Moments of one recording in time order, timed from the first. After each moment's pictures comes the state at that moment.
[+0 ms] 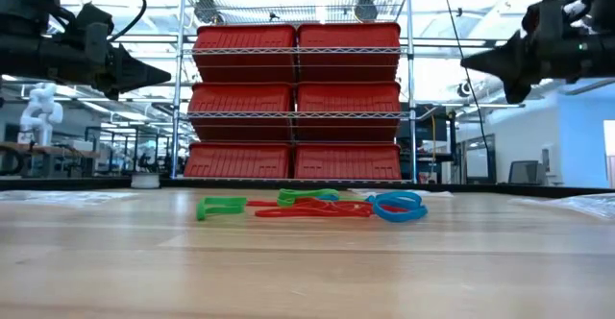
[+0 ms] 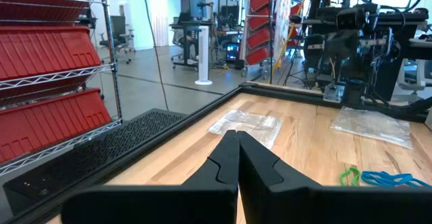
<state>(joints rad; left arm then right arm) 0.52 0.01 0.01 0.02 0.07 -0.02 -0.36 0.13 0.02 0.23 0.00 0.21</state>
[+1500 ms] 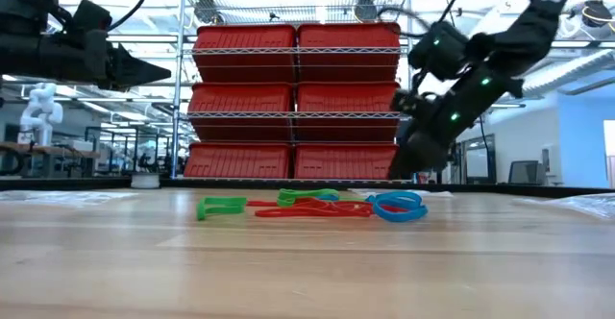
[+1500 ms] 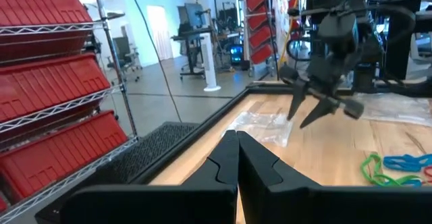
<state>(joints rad) 0.51 0.01 0.01 0.04 0.07 0.14 -0.25 1.56 0.54 0.28 0.34 -0.17</state>
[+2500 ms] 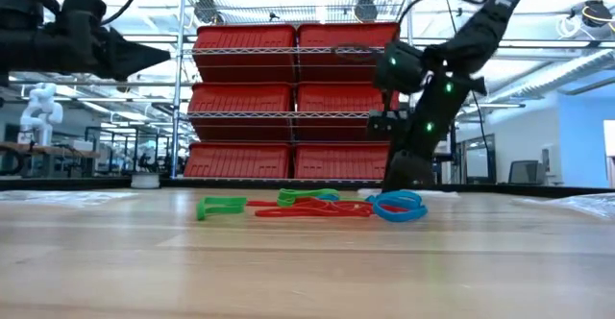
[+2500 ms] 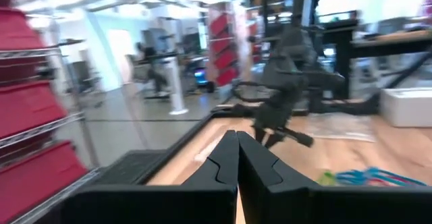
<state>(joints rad) 0.51 0.01 0.01 0.12 0.25 0.12 -0.25 1.71 0.78 -0.08 0.29 -0.16</state>
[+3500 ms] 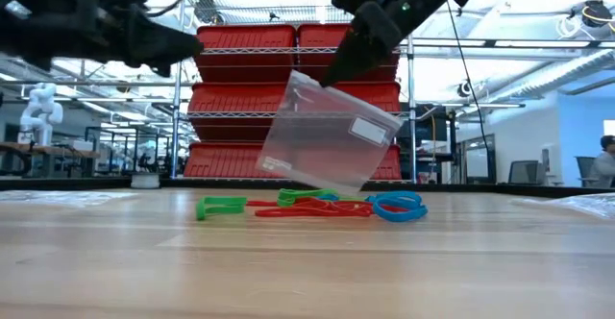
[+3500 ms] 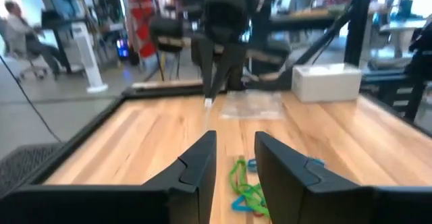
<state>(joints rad) 0.19 0.75 0.17 0.54 0.20 0.10 -0.04 1.56 1.08 -0.19 0.15 -0.14</state>
